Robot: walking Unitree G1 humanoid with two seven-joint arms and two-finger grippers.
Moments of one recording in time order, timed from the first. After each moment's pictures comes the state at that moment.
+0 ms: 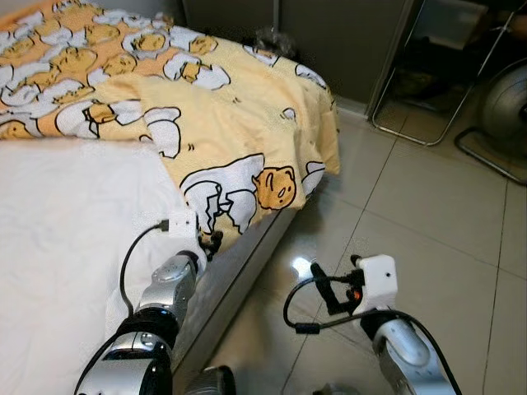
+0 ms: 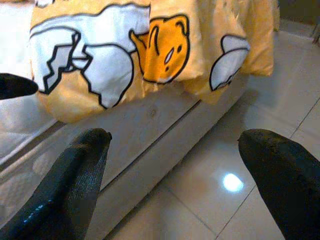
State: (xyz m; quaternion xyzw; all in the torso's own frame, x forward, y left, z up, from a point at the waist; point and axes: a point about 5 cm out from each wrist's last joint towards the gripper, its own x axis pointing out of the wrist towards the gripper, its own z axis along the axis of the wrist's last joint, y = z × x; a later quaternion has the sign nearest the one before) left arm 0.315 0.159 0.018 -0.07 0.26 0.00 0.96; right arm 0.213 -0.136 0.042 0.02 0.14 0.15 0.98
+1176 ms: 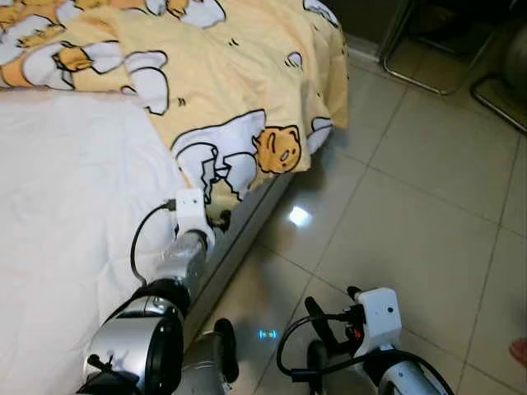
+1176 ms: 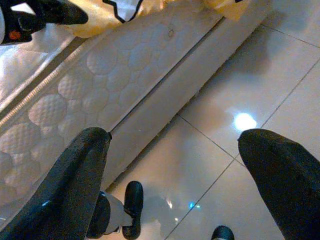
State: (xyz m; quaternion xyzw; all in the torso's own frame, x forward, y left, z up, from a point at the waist) left arm 0.346 0.145 0.049 -0.09 0.21 0.02 0.97; right arm 0.160 -0.127 0.052 0.03 0.18 0.17 0.97
